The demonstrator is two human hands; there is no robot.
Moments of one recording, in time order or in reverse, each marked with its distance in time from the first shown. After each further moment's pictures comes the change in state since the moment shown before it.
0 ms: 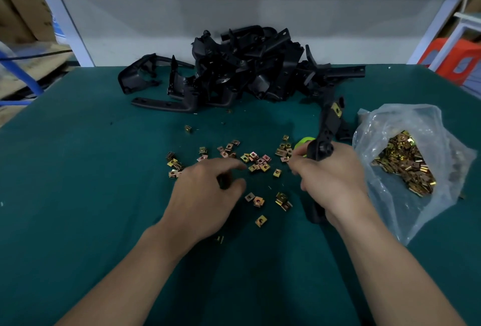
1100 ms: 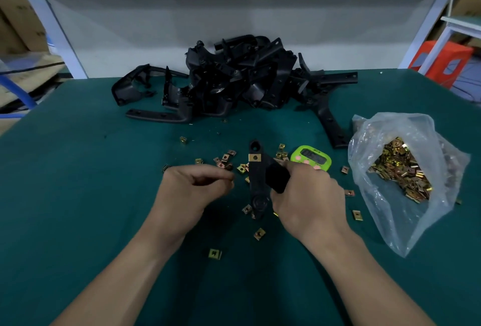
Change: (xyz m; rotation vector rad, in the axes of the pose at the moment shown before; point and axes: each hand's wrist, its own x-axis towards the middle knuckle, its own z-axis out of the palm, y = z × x) left_hand 0.011 -0.001 -0.014 -0.672 -0.010 -0.239; right_hand -0.019 0.000 0.022 -0.667 0.015 -0.252
